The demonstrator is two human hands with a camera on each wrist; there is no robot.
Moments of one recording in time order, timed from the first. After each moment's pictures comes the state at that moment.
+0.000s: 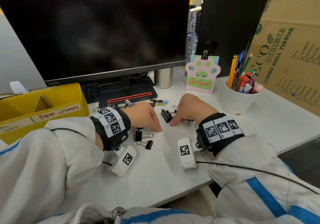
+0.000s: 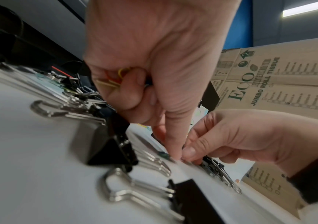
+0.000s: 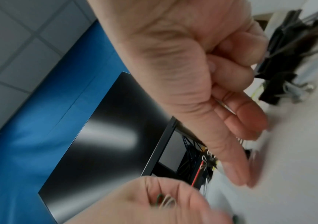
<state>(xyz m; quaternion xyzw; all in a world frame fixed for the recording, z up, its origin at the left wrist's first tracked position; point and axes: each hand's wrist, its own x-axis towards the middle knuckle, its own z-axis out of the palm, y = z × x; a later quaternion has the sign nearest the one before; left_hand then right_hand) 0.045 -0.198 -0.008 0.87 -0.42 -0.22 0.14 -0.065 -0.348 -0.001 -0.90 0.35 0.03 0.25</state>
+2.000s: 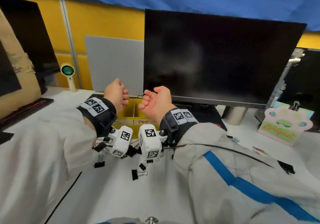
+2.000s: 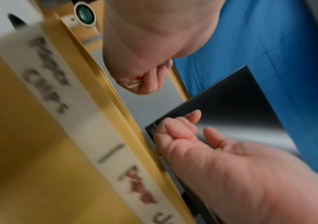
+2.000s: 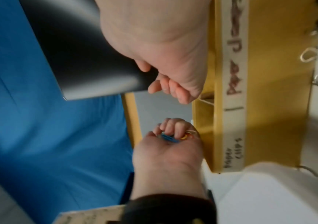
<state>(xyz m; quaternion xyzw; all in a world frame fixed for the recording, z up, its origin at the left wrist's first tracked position) 0.195 0.043 0.070 0.55 0.06 -0.08 0.83 0.140 -0.075 0.069 -0.37 0.15 0.01 0.92</state>
